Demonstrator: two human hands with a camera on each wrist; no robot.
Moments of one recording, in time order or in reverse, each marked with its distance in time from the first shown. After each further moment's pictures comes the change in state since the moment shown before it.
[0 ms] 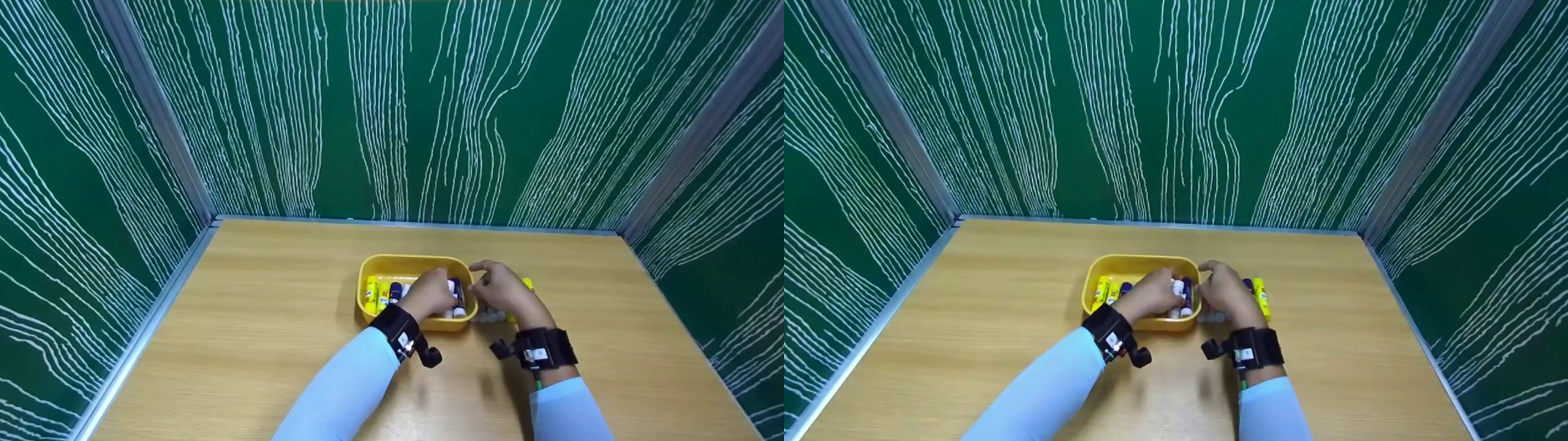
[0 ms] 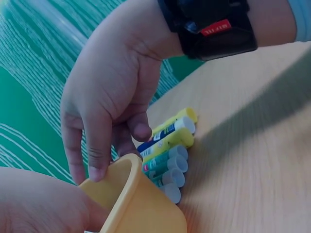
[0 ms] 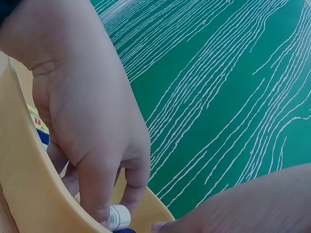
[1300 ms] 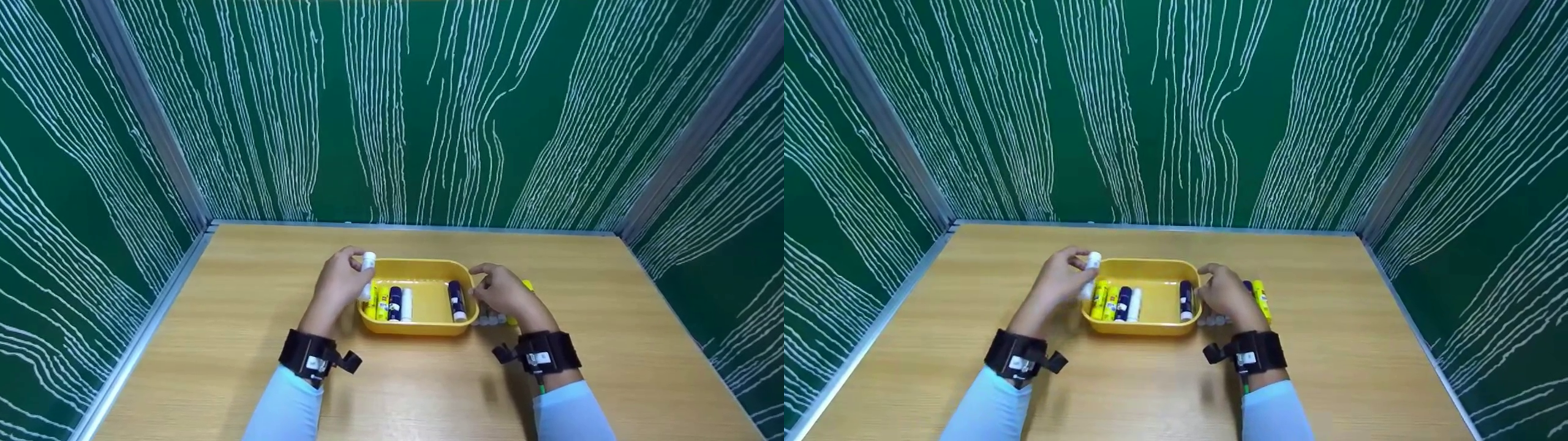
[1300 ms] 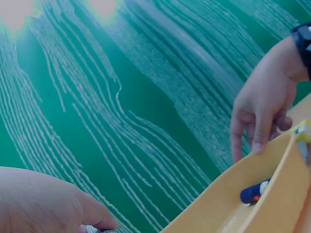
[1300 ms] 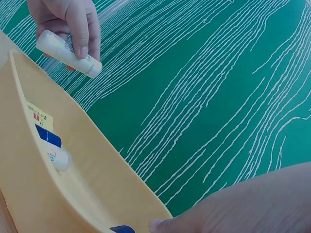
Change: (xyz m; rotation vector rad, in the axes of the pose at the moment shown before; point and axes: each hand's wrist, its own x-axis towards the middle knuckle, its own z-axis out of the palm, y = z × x) left_hand -0.041 -0.084 -0.124 -0.305 0.282 -0.177; right_hand -0.002 -0.003 0.000 -0.007 -0.005 0.040
